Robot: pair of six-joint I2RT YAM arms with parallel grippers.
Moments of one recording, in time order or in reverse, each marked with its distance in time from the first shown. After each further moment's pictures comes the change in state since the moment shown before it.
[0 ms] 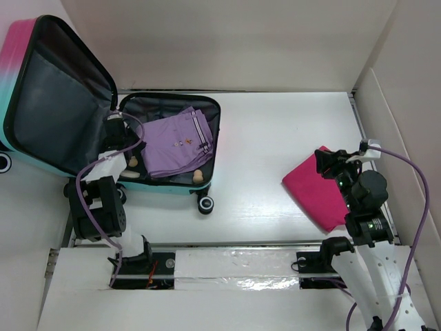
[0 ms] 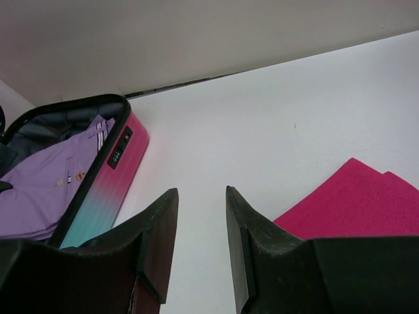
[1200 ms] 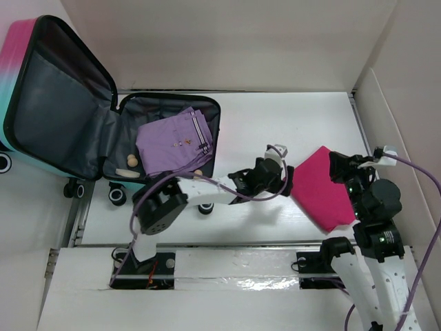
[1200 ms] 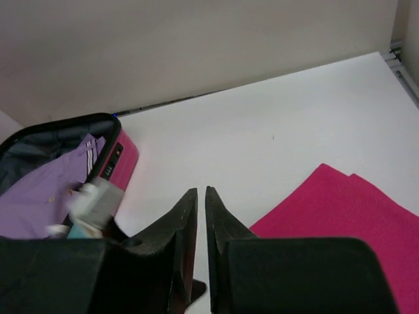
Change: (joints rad) left arm -1.268 0.310 0.288 0.185 -0.331 -0.090; right arm 0.000 -0.084 0.088 -0.142 0.082 -0.023
